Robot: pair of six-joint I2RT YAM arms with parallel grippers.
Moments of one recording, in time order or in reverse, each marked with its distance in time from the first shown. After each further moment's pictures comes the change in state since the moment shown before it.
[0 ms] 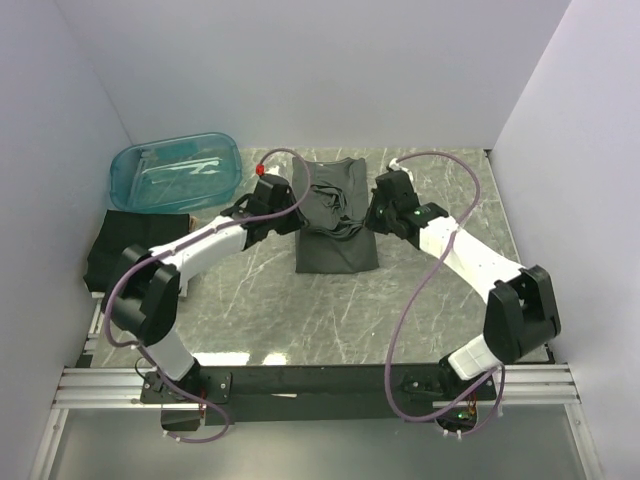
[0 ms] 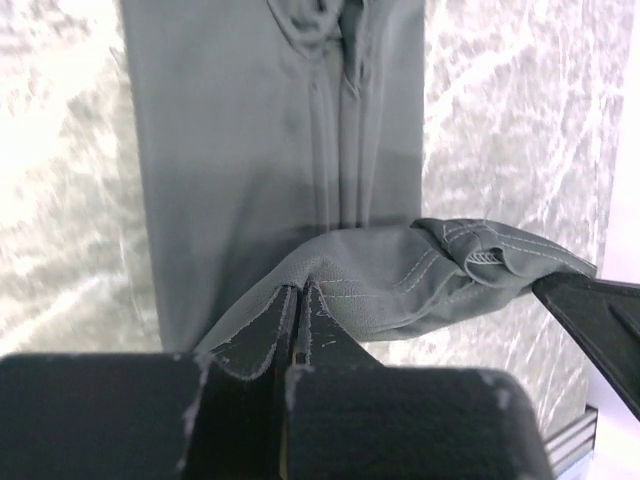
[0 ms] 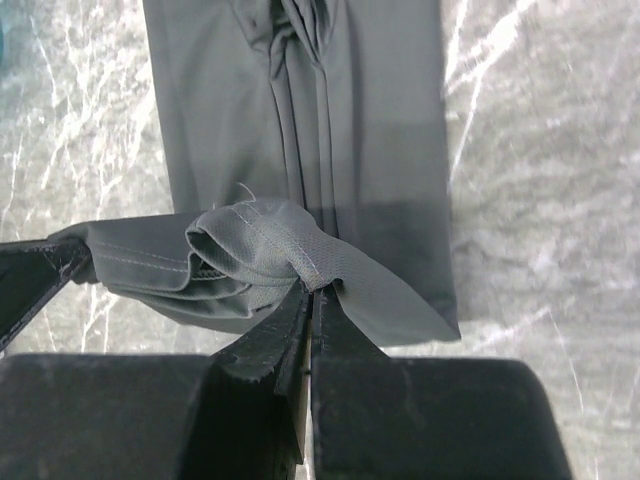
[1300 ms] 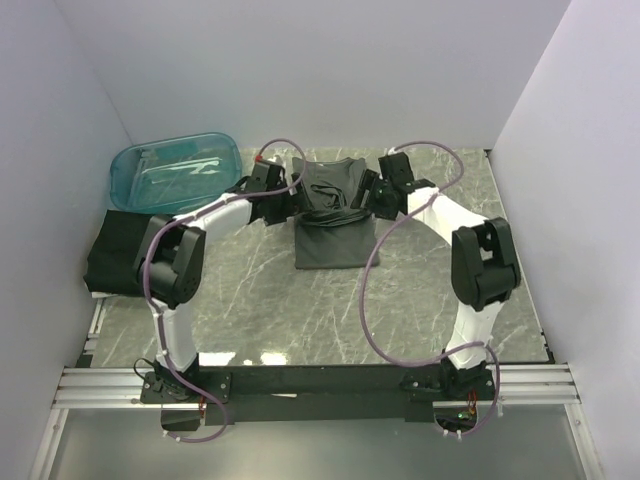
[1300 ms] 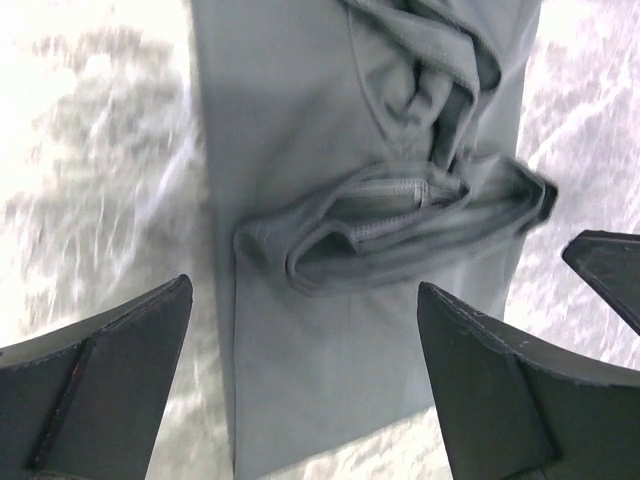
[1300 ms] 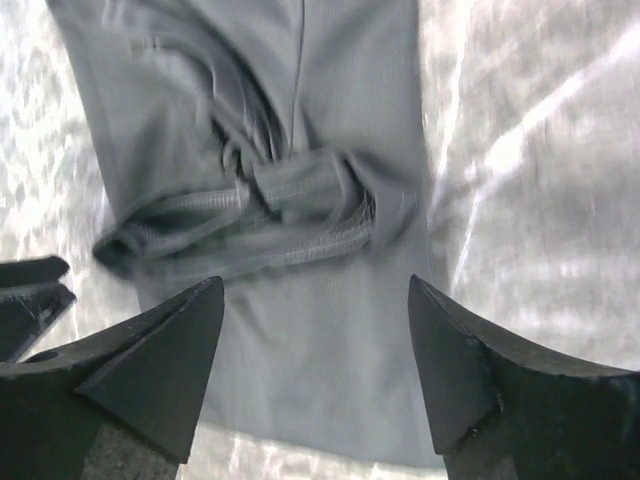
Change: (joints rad) left arm 0.149 0.318 0.249 -0.047 0.137 0.105; right arm -0.155 0.413 0.280 0.043 -0.176 -0.034
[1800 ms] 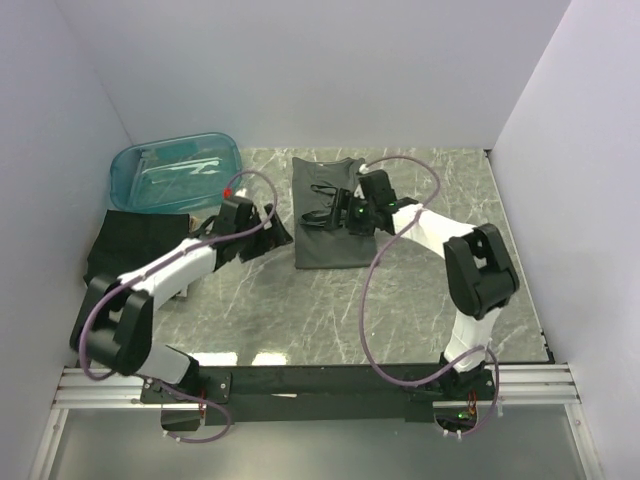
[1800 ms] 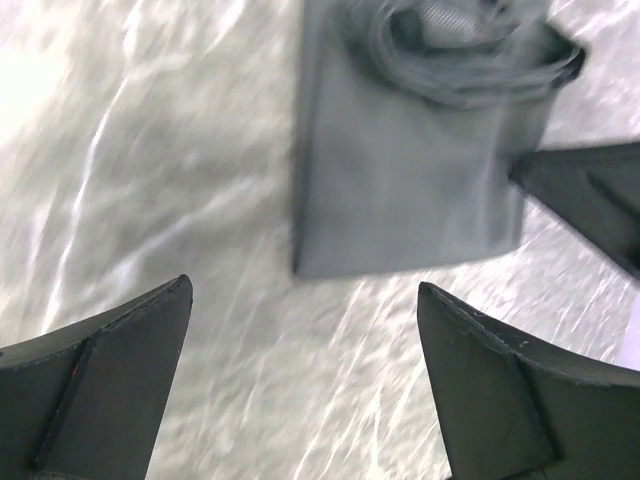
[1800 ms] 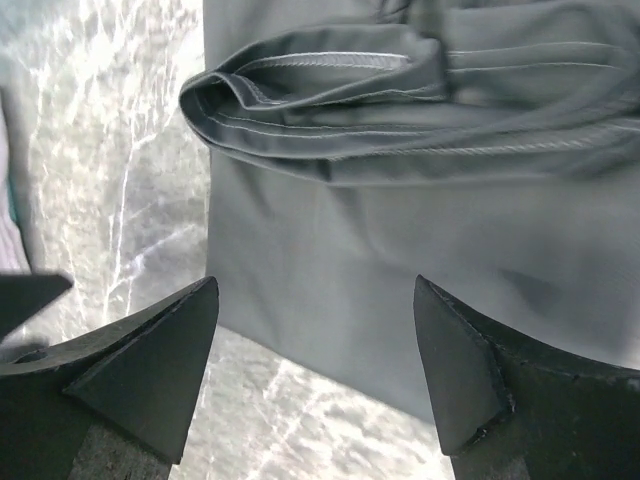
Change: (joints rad) left arm 0.000 -0.493 -0.496 0.018 -0.032 -0.071; right arm 0.120 -0.086 -0.188 0.149 -0.161 -0.018
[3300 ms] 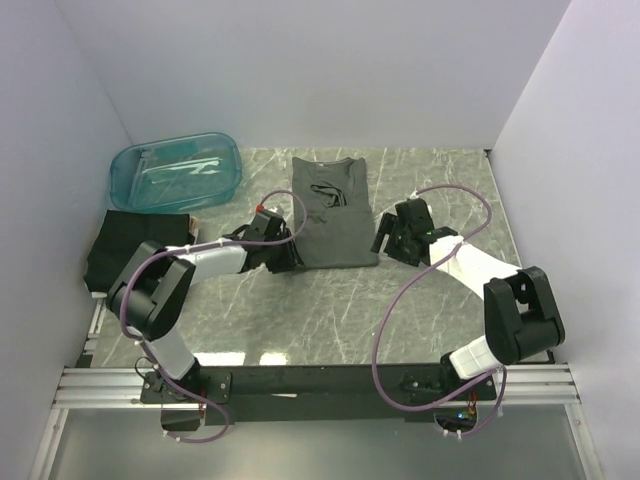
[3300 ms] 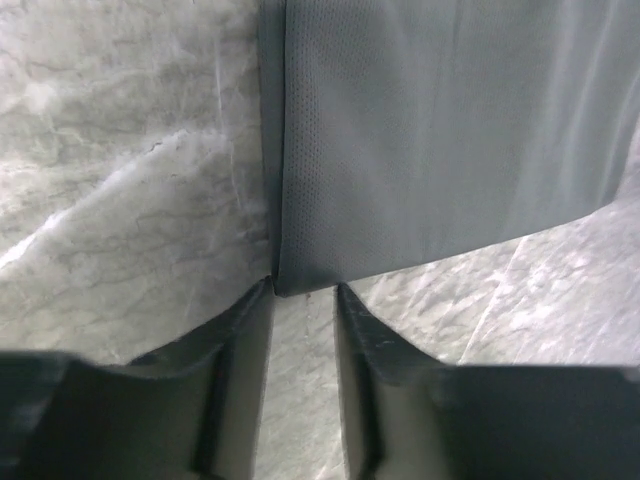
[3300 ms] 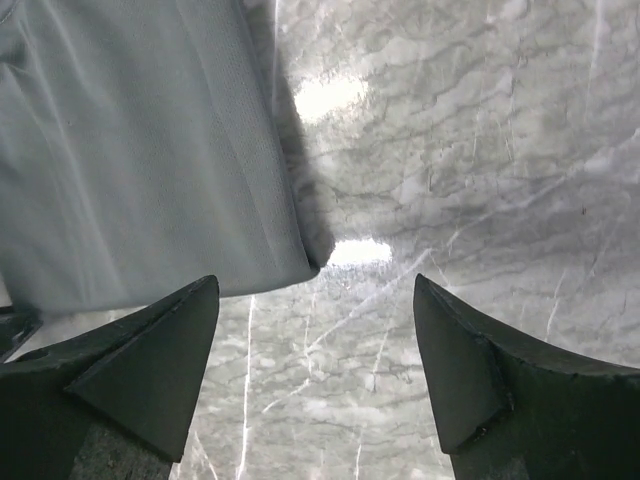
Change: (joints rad) left arm -0.123 0.228 -0.019 0.120 0.043 -0.025; right arm -0.105 -0.329 -0.359 -0.100 0.274 0.060
